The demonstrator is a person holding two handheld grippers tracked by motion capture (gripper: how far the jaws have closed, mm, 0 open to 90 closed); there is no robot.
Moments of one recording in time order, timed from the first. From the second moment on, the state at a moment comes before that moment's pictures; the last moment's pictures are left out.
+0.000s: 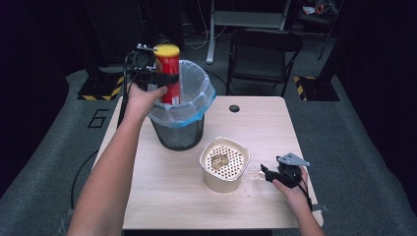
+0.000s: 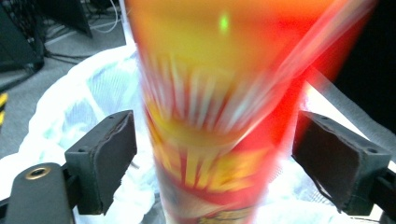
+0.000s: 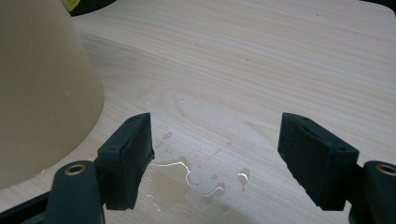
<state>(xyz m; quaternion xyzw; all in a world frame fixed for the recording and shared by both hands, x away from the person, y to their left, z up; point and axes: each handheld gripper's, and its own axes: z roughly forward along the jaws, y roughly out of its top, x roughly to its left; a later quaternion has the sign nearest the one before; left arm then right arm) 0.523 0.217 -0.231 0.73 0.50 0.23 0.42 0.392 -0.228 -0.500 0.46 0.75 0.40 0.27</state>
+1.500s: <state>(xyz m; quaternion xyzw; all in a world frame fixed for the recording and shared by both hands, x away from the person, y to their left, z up) 0.453 0.271 -0.266 0.74 0.44 0.18 0.47 0.391 -0.225 -0.501 0.46 0.75 0.40 0.27</state>
